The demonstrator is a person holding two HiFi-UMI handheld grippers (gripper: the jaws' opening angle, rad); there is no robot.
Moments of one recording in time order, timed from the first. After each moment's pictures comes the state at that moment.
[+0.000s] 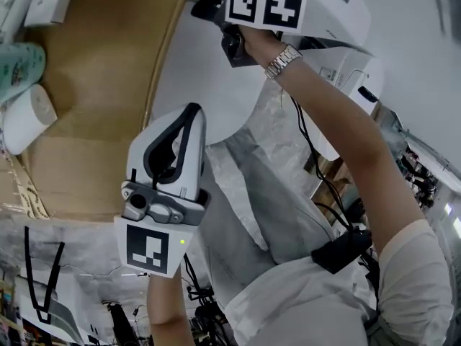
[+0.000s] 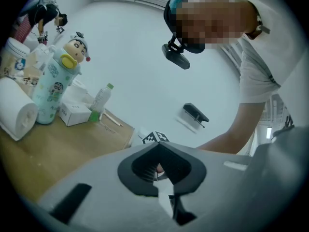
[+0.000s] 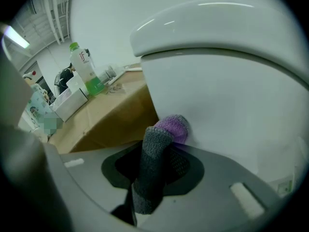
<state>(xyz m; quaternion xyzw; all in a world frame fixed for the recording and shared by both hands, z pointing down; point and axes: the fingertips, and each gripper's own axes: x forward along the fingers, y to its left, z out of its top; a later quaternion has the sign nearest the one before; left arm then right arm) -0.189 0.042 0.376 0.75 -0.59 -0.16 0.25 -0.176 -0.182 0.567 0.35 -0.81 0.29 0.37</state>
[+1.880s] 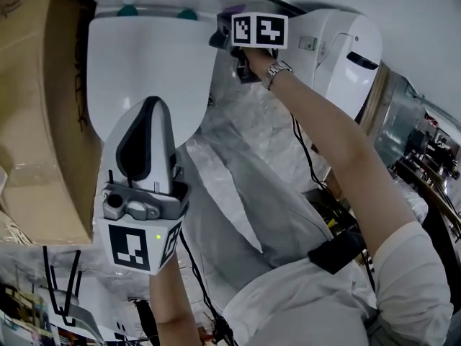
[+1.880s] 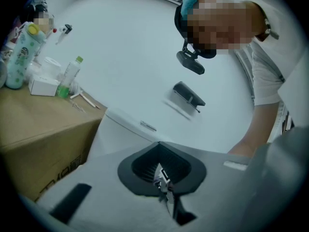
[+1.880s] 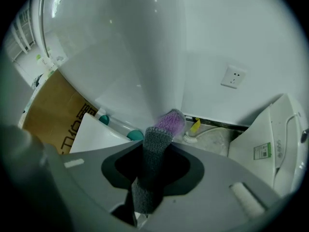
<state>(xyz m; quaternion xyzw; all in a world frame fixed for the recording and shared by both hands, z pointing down) -0.034 -0.029 0.387 0.76 -0.58 -0.12 0.26 0.140 -0.186 0.670 0.42 -0.70 0.38 0.42</state>
